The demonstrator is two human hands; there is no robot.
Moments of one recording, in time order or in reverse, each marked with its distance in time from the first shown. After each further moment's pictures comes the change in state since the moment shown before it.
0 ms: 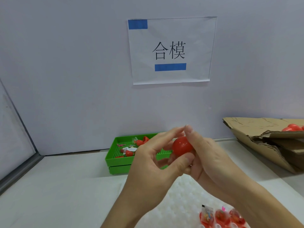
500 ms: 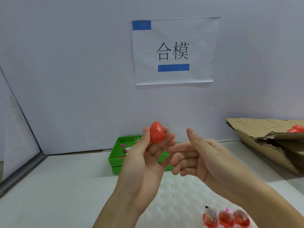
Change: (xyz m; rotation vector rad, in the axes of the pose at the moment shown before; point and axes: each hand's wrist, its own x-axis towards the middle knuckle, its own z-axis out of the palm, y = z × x) left_hand 0.007 -0.002 -0.009 -0.762 0.316 -0.451; right_hand 0.001 -0.003 -0.001 -0.040 0.084 0.112
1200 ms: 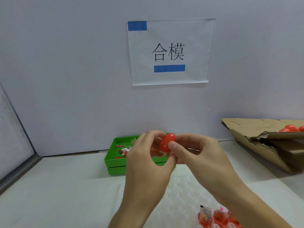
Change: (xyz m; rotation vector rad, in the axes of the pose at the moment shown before) left_hand -0.001 -0.020 -0.003 1.149 0.121 0.693; right_hand 0.000 0.012 0.001 -0.349 0.281 -0.297
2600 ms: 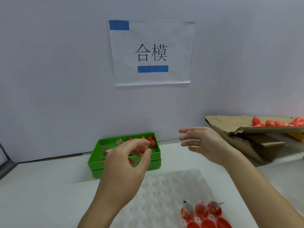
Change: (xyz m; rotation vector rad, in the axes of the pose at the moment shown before) left_hand 0.008 -0.014 -0.014 0.069 -0.195 -0.054; right_hand 0.065 0.042 -0.095 0.081 0.001 0.440
